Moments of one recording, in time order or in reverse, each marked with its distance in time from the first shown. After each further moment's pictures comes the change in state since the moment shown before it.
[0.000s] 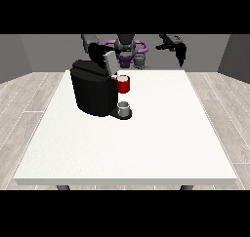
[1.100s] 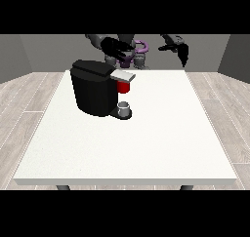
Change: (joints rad) left arm -0.006 0.039 0.006 0.050 0.031 0.001 -0.040; right arm -0.112 0.080 0.082 0.029 0.109 -0.005 -0.002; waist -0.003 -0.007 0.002
